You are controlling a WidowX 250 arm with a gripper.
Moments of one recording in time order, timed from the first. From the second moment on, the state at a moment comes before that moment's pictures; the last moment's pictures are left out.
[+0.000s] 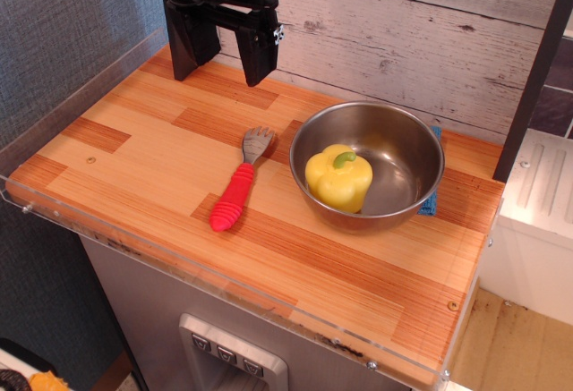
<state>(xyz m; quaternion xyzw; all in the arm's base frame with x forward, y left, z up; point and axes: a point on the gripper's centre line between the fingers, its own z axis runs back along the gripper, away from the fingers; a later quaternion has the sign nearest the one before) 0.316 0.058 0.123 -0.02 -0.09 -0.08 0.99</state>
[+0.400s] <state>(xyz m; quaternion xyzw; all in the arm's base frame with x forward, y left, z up) 0.315 0.057 0.112 -0.03 -0.08 -0.08 0.99</state>
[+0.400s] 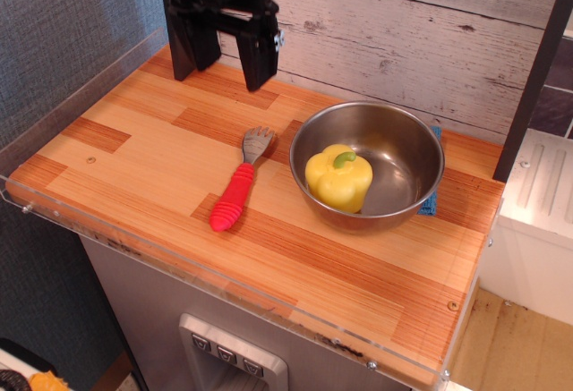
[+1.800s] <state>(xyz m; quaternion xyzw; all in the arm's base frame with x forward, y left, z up) 0.307 -0.057 0.087 0.02 -0.04 -0.24 0.97</state>
